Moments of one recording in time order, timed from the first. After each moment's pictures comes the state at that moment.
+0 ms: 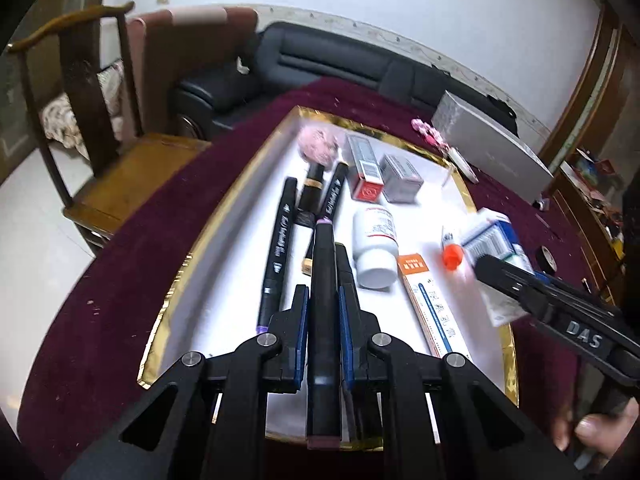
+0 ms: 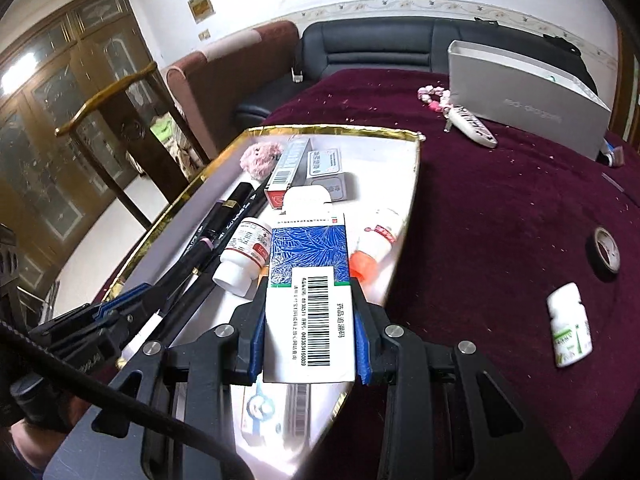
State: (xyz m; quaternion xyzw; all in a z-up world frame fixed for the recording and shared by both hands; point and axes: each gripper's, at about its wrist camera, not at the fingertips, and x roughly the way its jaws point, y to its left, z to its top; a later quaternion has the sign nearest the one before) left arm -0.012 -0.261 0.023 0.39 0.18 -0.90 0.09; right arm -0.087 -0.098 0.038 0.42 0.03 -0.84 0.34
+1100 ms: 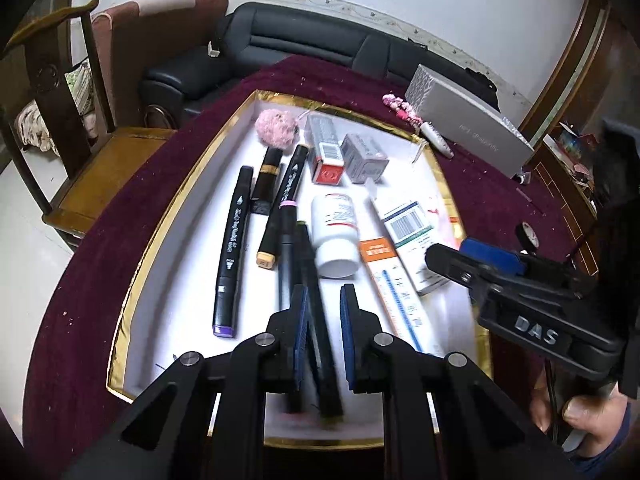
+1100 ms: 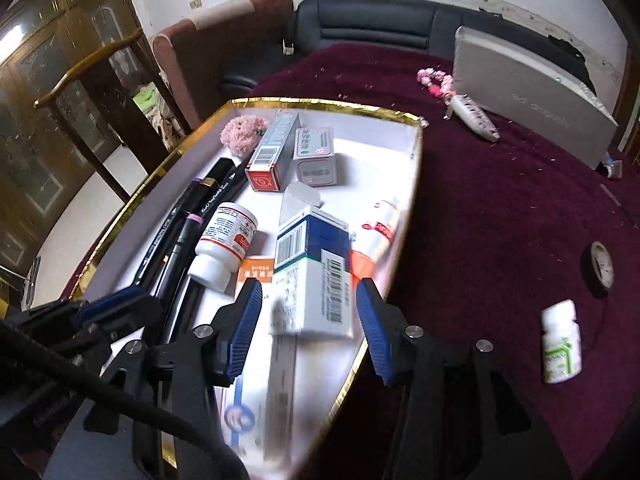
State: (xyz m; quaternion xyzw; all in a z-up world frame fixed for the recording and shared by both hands) left arm -0.023 -0.242 0.038 0.43 0.17 -0.89 0.05; right arm -0.098 -0.105 0.034 0.45 0.08 -0.83 0.31
